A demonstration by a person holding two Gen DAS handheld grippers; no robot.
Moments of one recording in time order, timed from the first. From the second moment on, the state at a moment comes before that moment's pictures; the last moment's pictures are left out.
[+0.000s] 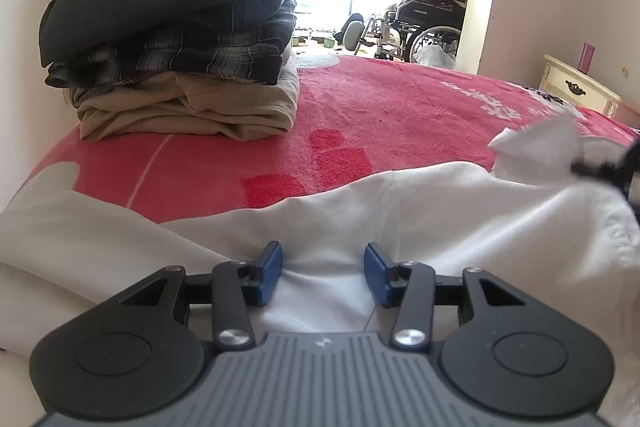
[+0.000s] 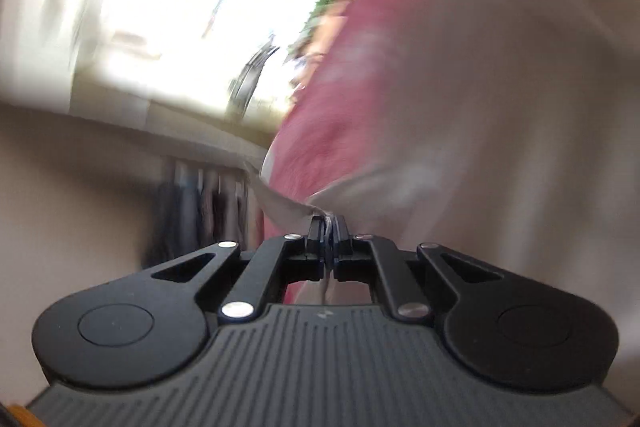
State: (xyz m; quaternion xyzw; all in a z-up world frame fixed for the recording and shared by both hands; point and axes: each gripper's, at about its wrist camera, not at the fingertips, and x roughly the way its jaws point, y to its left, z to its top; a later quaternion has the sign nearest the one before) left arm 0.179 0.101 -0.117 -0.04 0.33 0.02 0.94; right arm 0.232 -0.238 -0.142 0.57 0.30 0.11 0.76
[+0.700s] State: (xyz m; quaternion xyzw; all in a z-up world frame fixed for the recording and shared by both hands) left arm 0.183 0.000 -0.084 0.05 0.27 -0.12 0.95; right arm 0.215 -0.199 -0.043 0.12 0.31 0.07 0.94
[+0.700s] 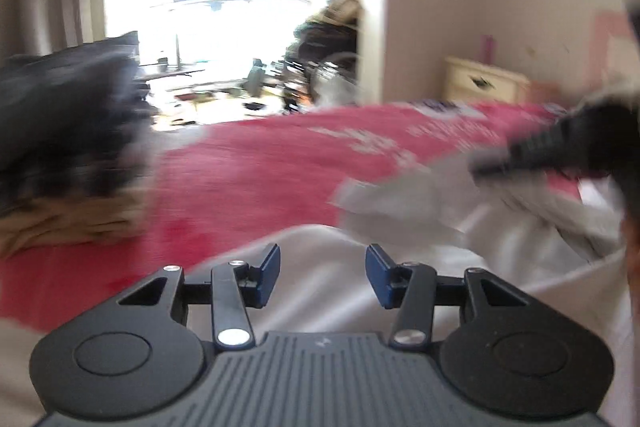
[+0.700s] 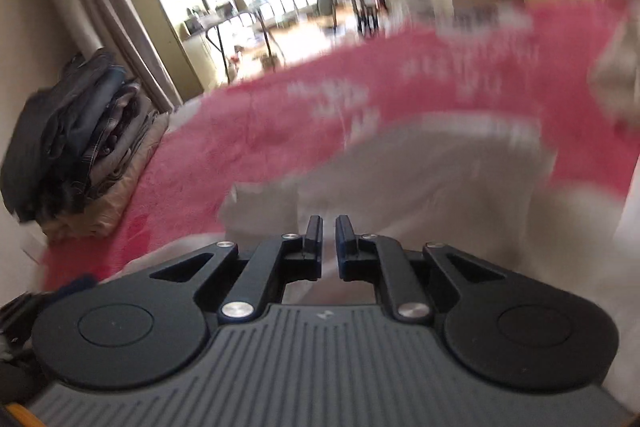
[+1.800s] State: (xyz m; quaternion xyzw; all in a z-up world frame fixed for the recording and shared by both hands) left arm 0.193 -0.024 -0.122 0.05 0.29 -0.15 0.94; right arm 0.281 -0.284 -0.109 0.44 0.33 0.06 0.83
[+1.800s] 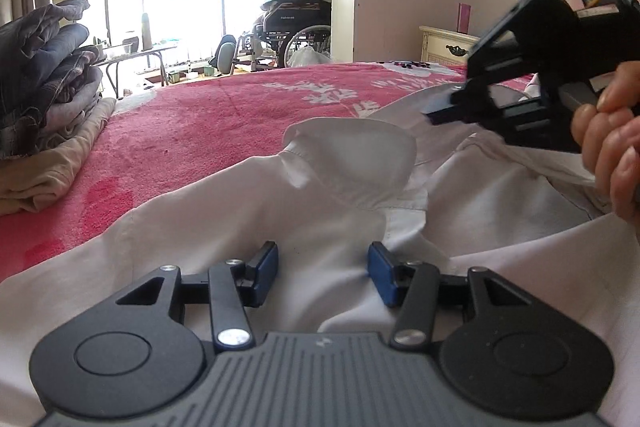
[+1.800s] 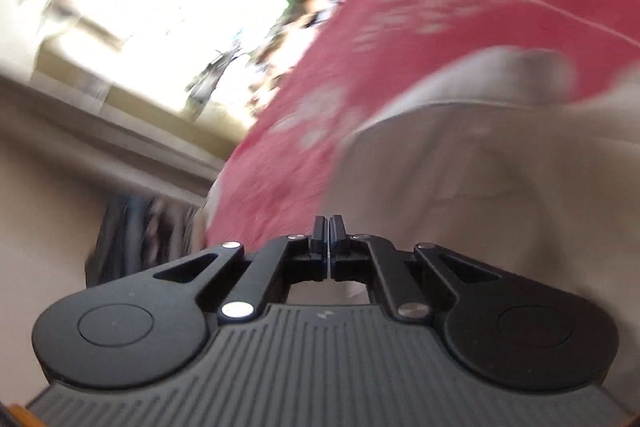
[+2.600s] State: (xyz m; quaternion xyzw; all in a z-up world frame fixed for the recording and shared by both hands) left arm 0.188 -0.019 -0.123 0.04 0.29 -0.15 0.94; right arm 0.360 -0.182 -0.072 0.11 0.46 0.18 0.86
